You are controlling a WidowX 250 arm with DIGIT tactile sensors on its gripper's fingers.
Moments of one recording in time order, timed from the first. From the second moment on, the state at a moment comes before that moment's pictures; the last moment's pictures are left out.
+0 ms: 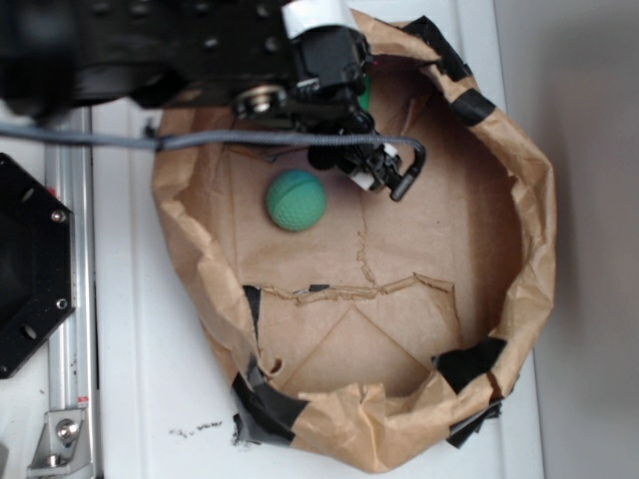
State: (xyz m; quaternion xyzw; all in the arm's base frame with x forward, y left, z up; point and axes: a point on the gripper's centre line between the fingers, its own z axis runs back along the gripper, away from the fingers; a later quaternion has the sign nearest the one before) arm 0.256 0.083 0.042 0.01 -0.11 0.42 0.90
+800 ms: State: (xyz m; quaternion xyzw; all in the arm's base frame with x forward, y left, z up) arm 0.302 0.088 0.015 -0.01 -0.07 0.44 0.90
